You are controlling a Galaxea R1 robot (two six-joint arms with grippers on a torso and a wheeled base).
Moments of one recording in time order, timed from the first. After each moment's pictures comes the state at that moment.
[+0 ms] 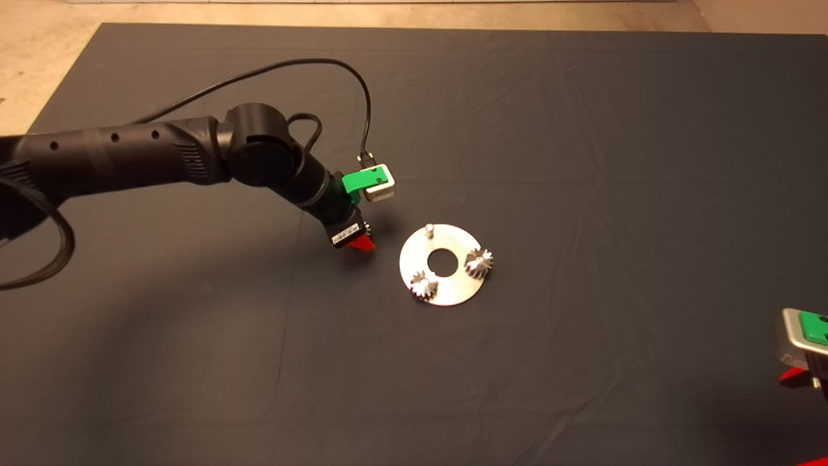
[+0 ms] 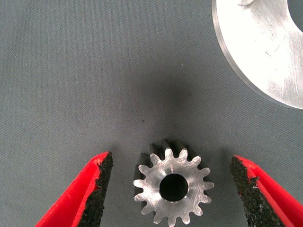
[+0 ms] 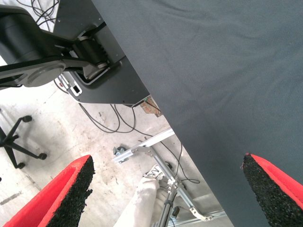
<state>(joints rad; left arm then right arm) -0.32 2.52 -1.26 0.37 1.04 -0.10 0.53 1.65 -0.39 0.16 -1.38 0.31</state>
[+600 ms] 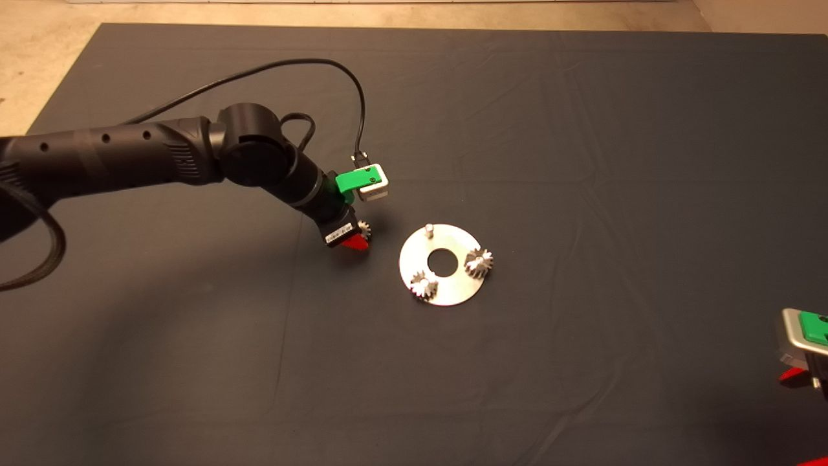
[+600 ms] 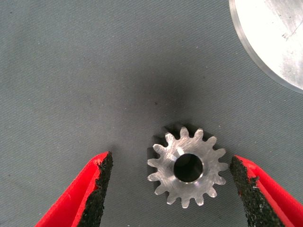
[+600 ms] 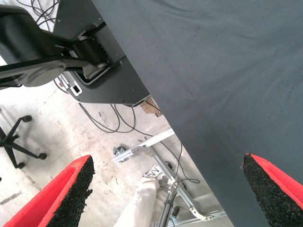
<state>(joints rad) -0.32 2.50 -1.26 0.37 1.04 -0.10 0.53 1.65 -0.39 0.16 -1.38 0.31</state>
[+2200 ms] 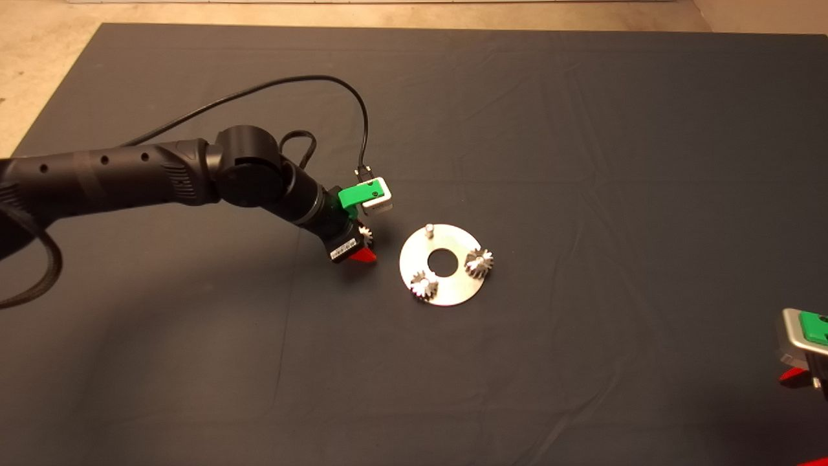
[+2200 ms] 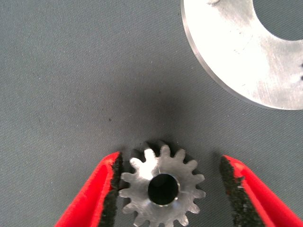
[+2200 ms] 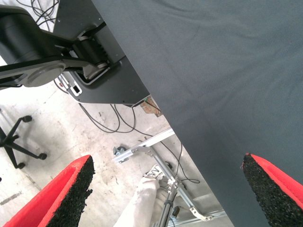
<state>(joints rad) -0.28 2.47 -1.21 0.37 0.95 -0.09 0.53 1.64 -0.39 0.16 -1.38 0.31</state>
